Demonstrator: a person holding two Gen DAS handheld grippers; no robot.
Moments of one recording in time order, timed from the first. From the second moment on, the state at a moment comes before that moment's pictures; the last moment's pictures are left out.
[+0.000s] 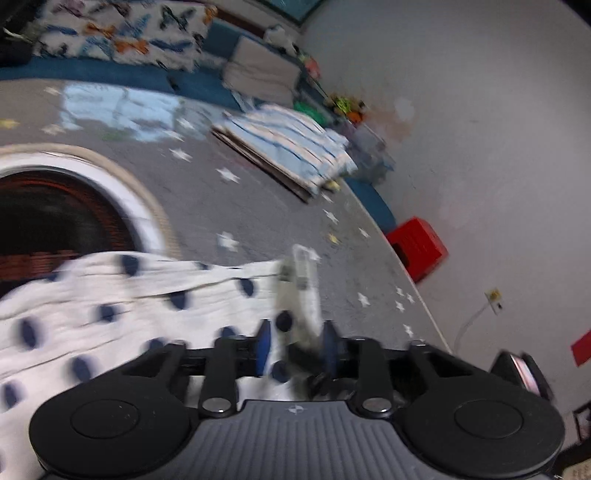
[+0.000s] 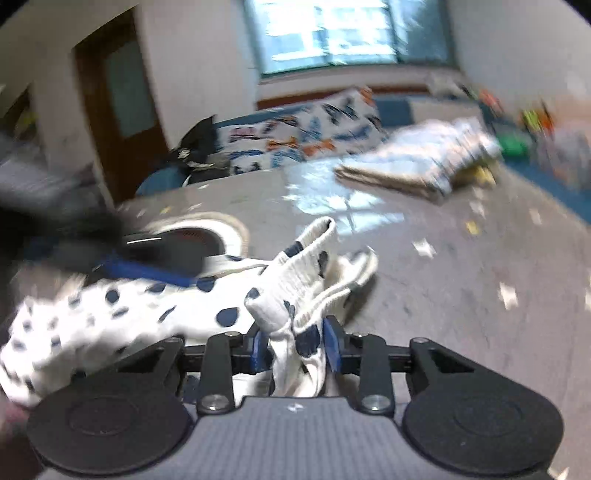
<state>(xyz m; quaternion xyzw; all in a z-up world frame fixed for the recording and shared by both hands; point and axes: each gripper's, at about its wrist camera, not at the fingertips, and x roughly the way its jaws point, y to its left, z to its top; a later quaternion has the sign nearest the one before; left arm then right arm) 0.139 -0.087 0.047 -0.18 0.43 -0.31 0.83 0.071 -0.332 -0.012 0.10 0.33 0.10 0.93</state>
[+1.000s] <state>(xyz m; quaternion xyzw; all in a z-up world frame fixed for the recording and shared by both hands) -0.080 0.110 0.032 -0.16 0.36 -0.10 0.91 0.063 -0.125 0.092 0.02 0.28 0.32 0.91</state>
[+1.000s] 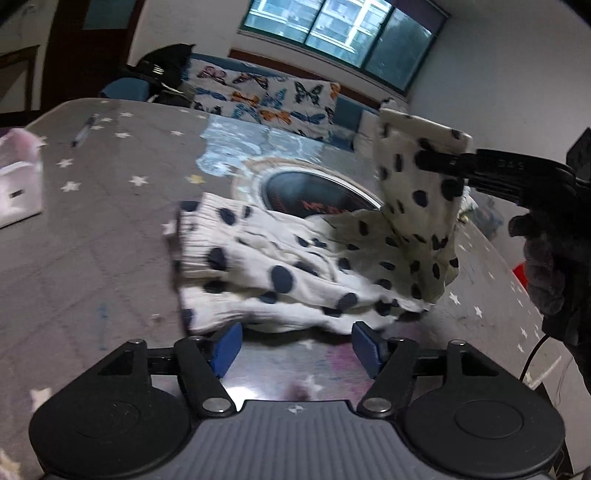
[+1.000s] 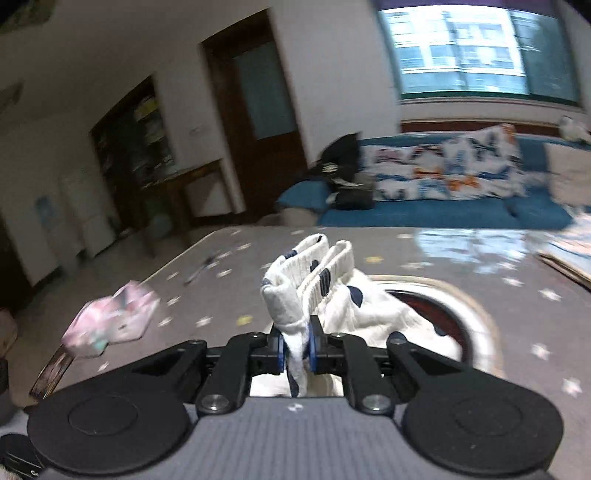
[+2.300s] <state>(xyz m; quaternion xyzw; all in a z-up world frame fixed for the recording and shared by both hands) -0.013 0.127 0.057 -0.15 0.31 -0.12 0.93 0.032 -0.116 0.016 -0.09 0.40 0.31 0.86</state>
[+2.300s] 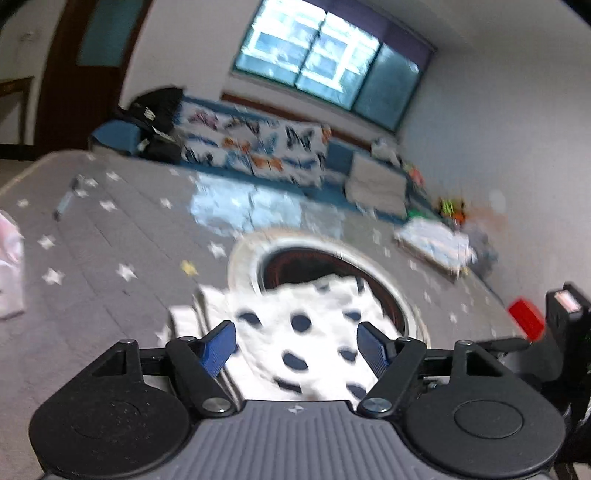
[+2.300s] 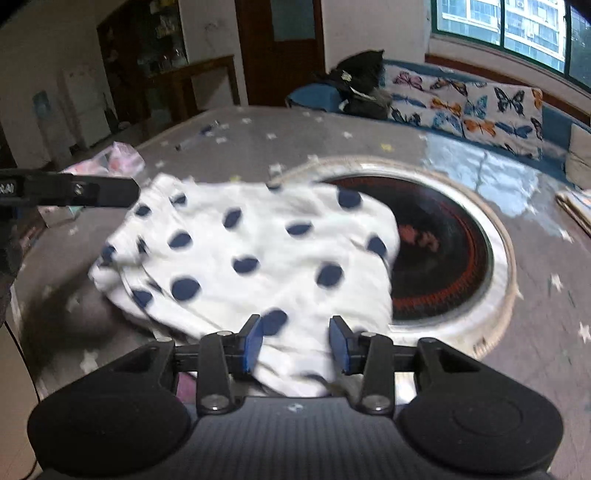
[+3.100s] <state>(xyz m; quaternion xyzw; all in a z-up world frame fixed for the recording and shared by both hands) 0.023 0.137 0.035 -0.14 0.34 -0.09 0.92 0.144 -0.084 0.016 -0.06 0.39 0.30 0.87</state>
